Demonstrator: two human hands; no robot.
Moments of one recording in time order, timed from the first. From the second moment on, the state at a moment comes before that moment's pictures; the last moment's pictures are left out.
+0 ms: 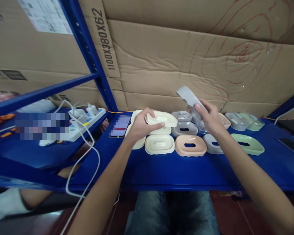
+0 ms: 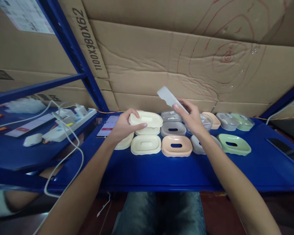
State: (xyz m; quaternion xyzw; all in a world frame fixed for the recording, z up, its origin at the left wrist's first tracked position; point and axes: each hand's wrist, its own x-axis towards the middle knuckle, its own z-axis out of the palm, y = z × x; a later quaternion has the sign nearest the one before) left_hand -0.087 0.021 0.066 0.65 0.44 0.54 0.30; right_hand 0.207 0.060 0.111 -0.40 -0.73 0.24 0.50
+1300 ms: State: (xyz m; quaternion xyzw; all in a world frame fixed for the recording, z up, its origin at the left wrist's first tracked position) left_hand -0.097 -0.016 0.040 0.87 0.44 0.21 0.12; right_hand 0.146 0.126 0.089 -0.40 -0.91 -0.04 0.13
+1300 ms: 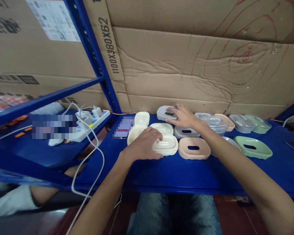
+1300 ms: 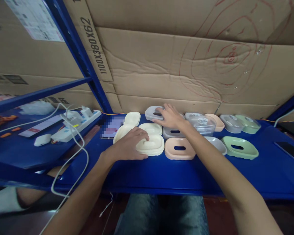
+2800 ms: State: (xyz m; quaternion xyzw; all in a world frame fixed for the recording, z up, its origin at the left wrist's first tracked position) left_hand -0.094 -0.015 0.035 0.87 0.43 0.21 0.12; right_hand 0.084 0.175 0.066 -0.40 -0.92 -0.04 -0.02
